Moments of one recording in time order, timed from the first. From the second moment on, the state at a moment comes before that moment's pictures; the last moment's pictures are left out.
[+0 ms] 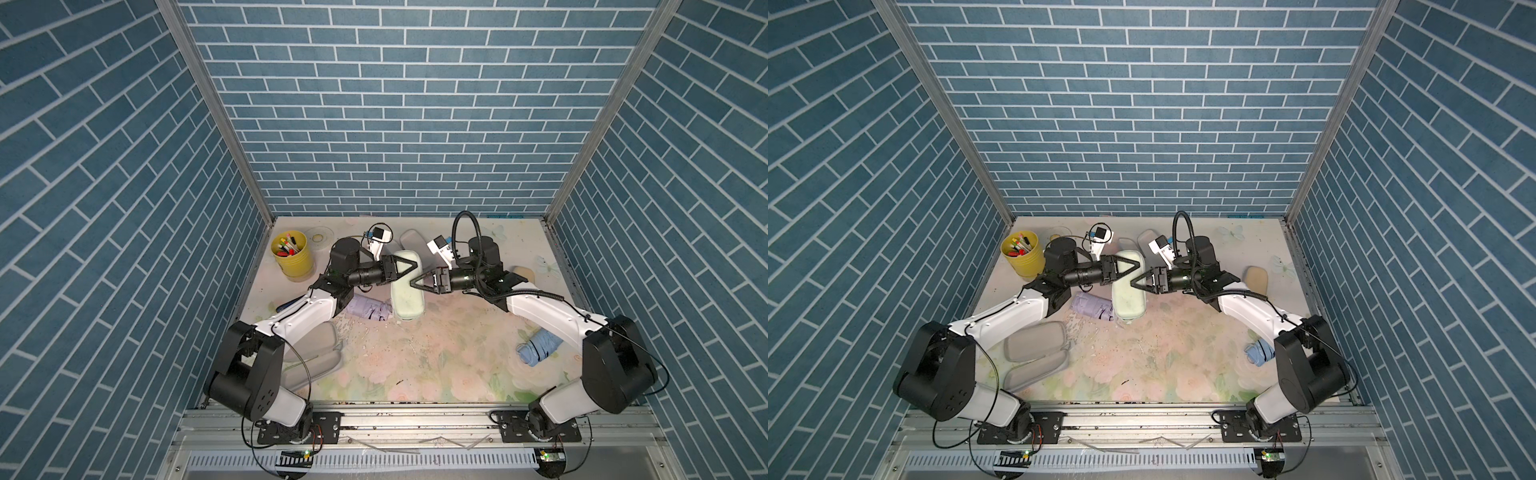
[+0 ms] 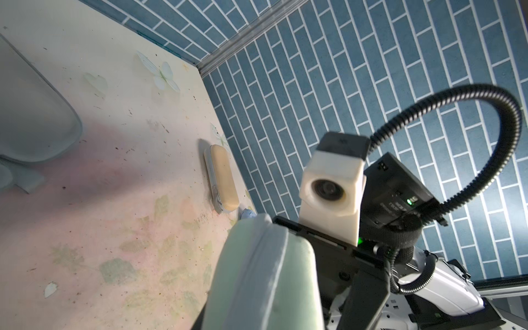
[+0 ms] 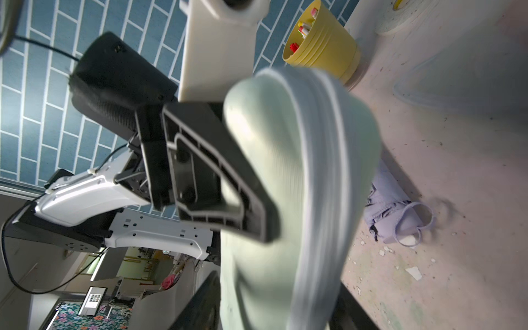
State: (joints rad) left arm -0.41 1.49 0.92 0.36 0.82 -0.92; right arm 0.56 1.47 0.97 0.05 -0.97 0.60
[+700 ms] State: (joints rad) left arm -0.37 1.45 0.98 0.27 0.75 -0.86; right arm 0.85 1.23 0.74 0.00 -0.16 0.04
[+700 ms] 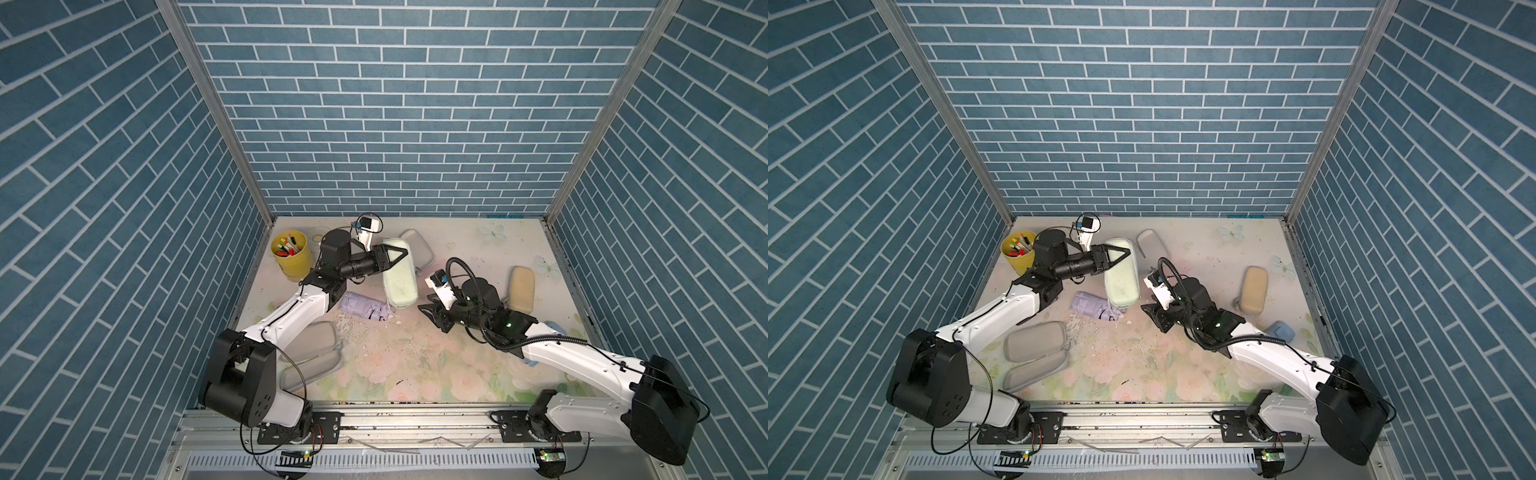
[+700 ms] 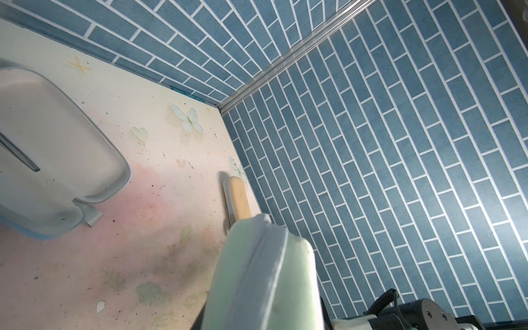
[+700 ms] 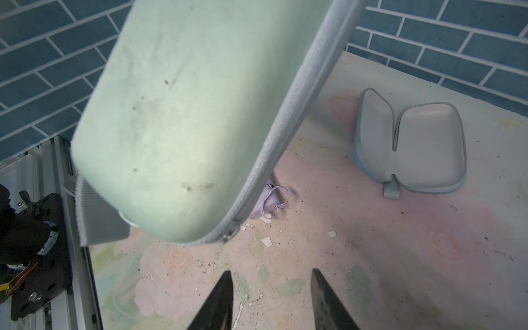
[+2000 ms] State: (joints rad) left arm -0.39 1.45 1.02 0.14 0.69 -0.79; right arm 0.96 1.29 0.82 -0.07 -0.05 -0.19
